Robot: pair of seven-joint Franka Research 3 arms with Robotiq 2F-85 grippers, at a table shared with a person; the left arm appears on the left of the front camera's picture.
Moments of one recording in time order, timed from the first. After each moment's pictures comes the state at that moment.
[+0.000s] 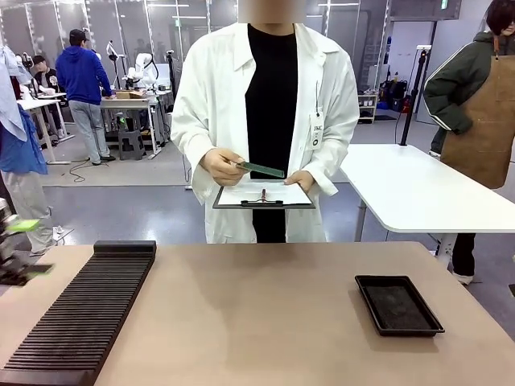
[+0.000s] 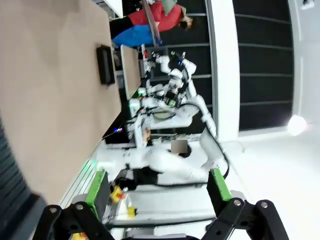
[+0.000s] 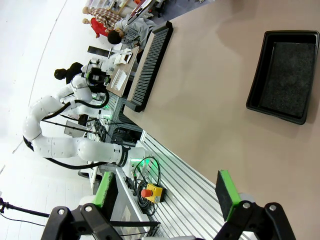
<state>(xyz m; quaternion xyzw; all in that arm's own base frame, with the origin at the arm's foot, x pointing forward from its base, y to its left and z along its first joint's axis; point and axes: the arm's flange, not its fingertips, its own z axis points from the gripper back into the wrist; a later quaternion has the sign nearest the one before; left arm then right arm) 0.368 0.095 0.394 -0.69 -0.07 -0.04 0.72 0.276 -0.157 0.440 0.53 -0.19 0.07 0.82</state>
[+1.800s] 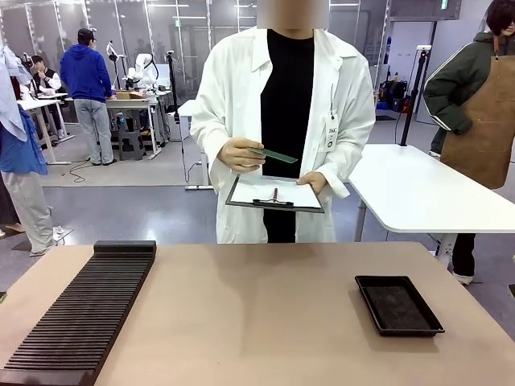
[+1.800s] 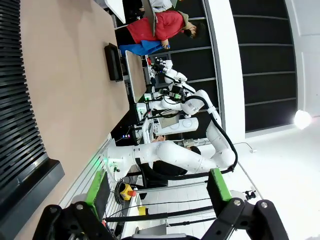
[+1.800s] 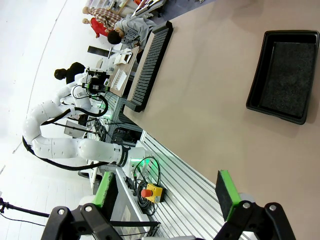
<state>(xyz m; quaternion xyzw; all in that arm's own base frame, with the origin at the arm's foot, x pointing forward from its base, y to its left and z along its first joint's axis) 0.322 0.139 0.373 -0.69 -0.10 -0.03 0.72 0.277 -0.157 0.440 0.53 -0.19 0.07 0.82</state>
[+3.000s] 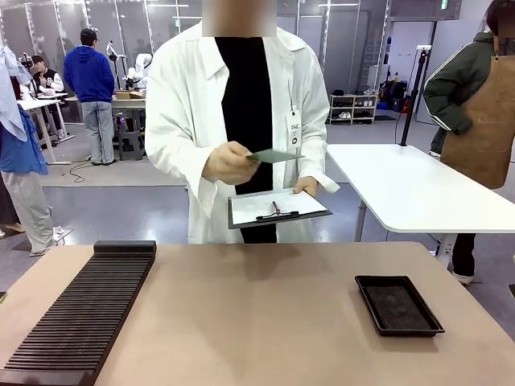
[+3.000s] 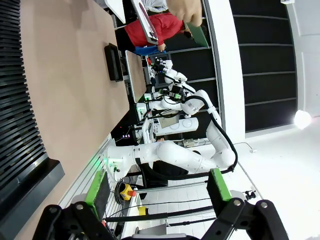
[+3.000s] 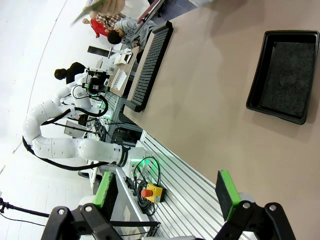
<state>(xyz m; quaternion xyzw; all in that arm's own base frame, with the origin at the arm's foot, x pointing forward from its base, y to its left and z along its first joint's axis) 0.322 0.139 0.373 -0.69 -0.10 -0.03 0.72 0.277 -0.157 0.440 0.53 -0.19 0.07 0.82</state>
